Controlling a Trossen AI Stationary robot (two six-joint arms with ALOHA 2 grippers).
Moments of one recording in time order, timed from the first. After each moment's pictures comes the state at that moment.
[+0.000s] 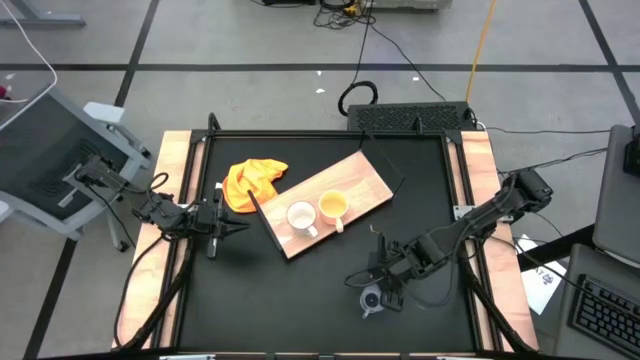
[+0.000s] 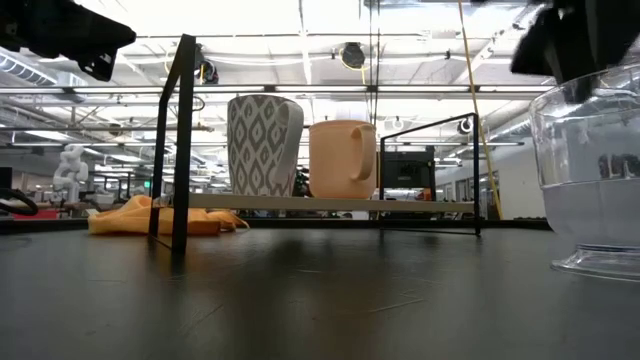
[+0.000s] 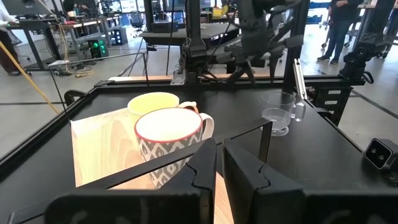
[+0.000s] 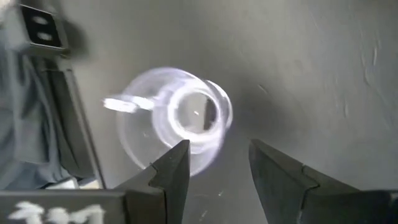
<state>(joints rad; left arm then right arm) -0.53 0.37 0.26 -0.03 -0.50 -0.05 0.51 1.55 1.16 -0.79 -0.06 0.82</state>
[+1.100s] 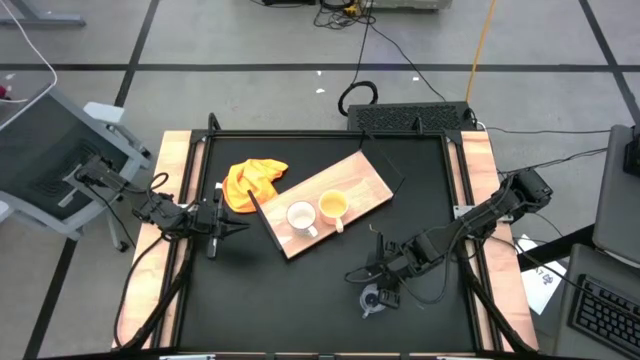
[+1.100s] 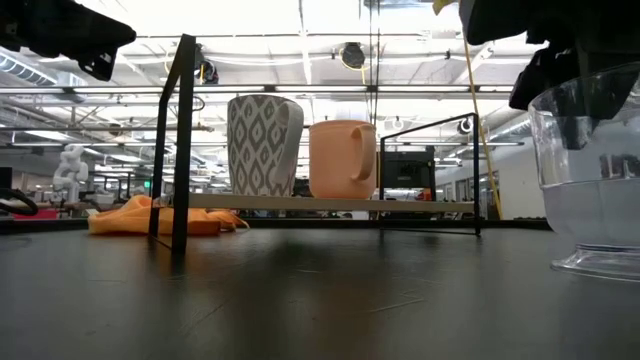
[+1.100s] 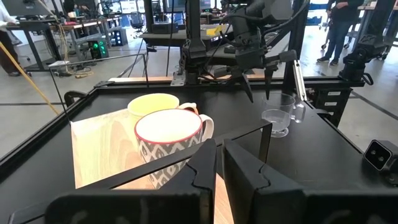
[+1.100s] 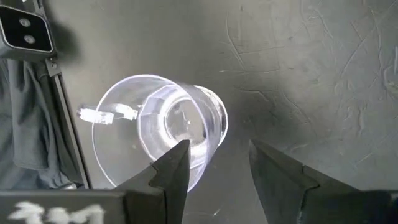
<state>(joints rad) -0.53 0.37 0.26 -0.03 -0.50 -0.05 0.49 1.55 1.03 -0.64 -0.08 0.82</state>
